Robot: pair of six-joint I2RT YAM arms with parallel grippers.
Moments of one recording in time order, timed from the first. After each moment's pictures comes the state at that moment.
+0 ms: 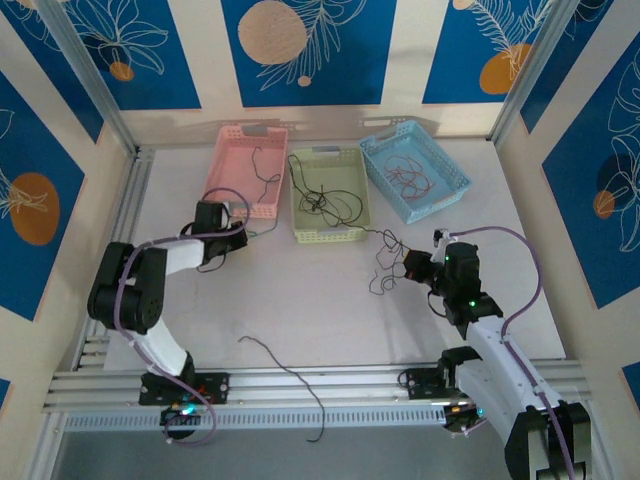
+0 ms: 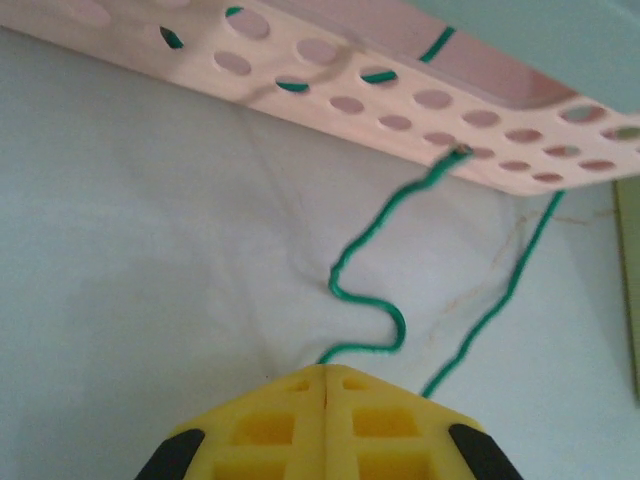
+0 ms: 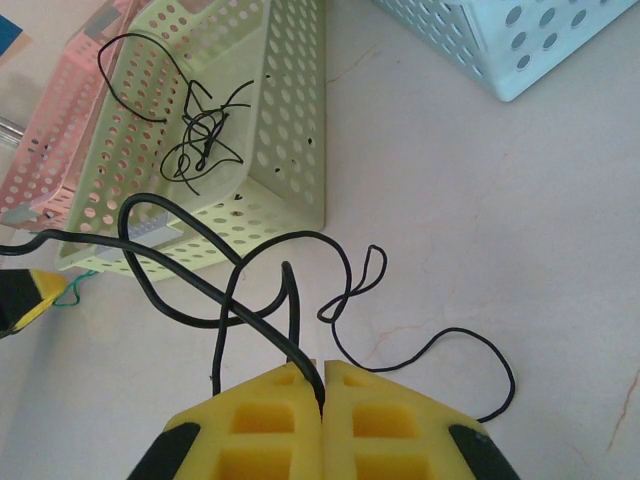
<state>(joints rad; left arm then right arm) -0.17 1.67 0.77 0.06 0.19 -0.44 0.14 0.76 0.34 -0.12 -0.26 0.55</state>
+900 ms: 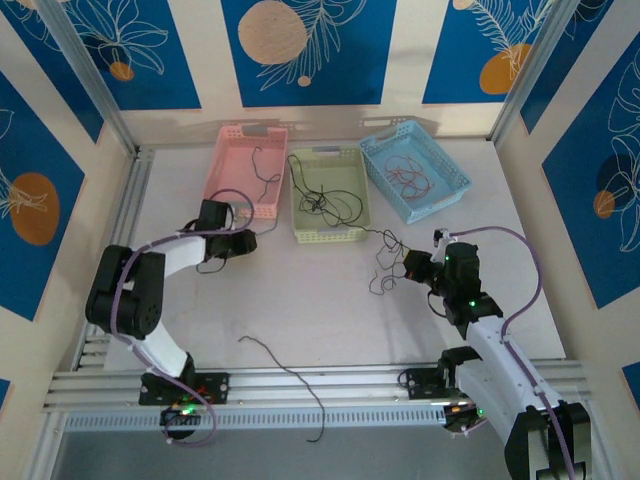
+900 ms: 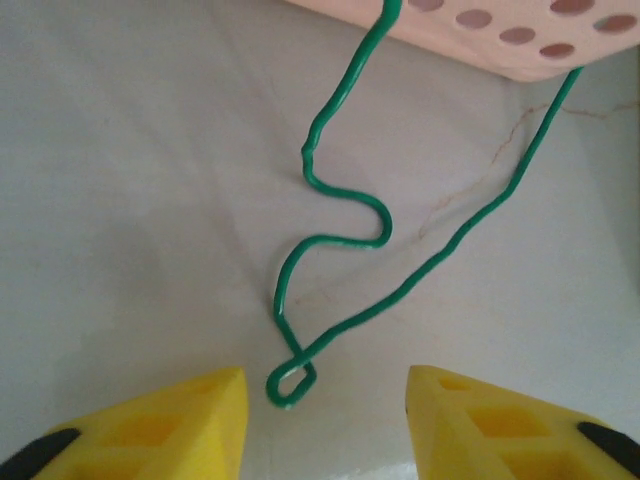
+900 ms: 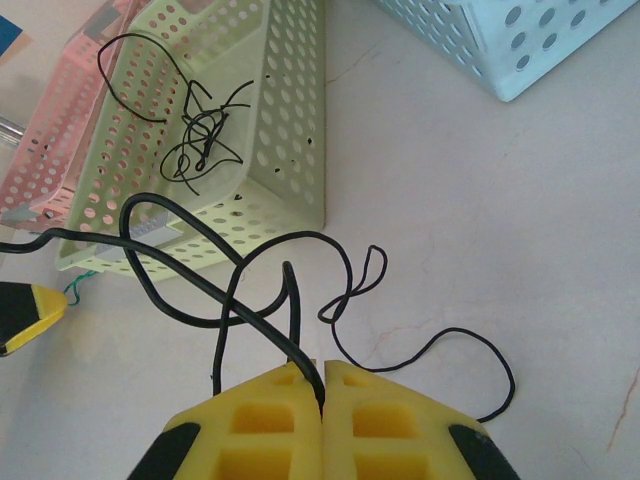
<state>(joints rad) -0.22 1.68 0.85 -0.16 0.19 -0.39 0.14 0.76 0.34 -0.12 -0.26 0.55</state>
